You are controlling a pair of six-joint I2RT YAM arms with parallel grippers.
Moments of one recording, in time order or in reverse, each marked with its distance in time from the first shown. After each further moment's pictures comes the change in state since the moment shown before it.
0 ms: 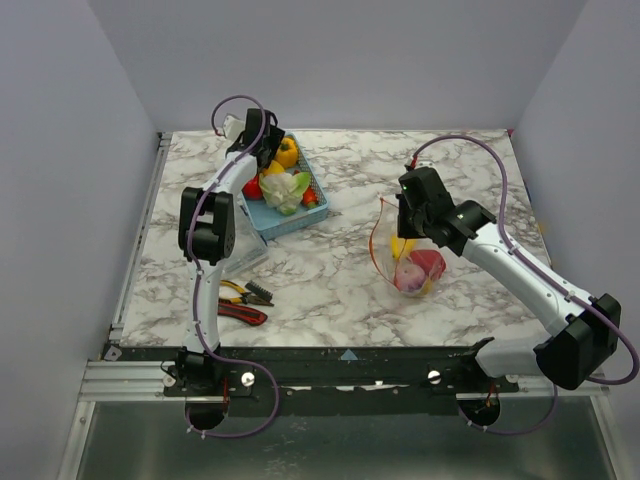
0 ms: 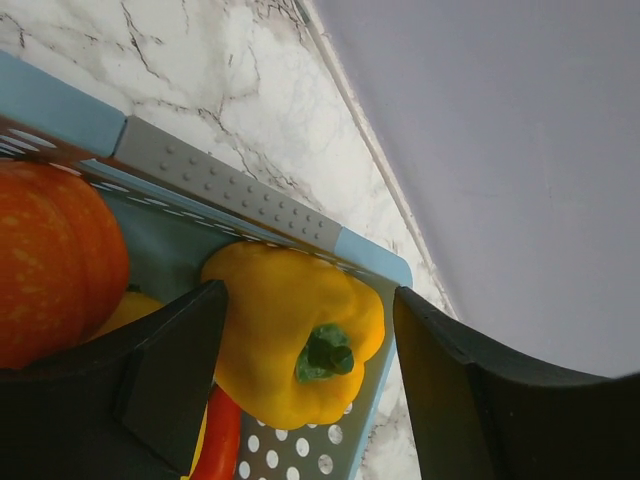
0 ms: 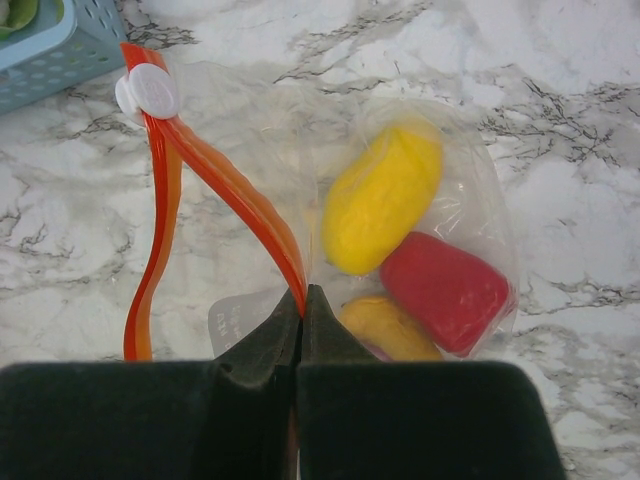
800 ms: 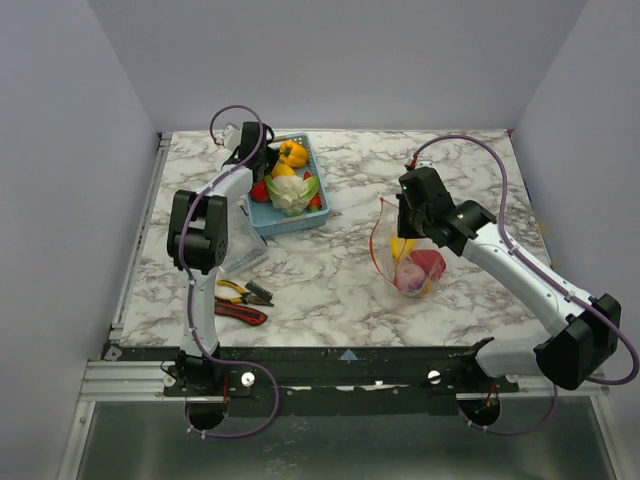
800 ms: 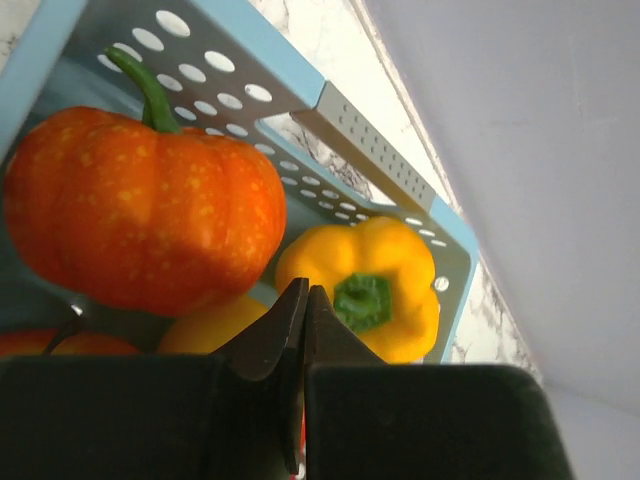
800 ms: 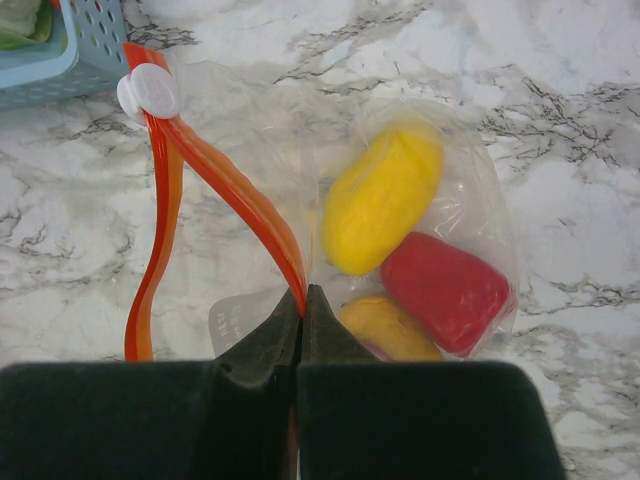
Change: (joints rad) left arm 0.001 -0.139 -0.286 0.171 0.047 0.062; right arm 0.000 0.000 0.000 0.000 -0.001 0.001
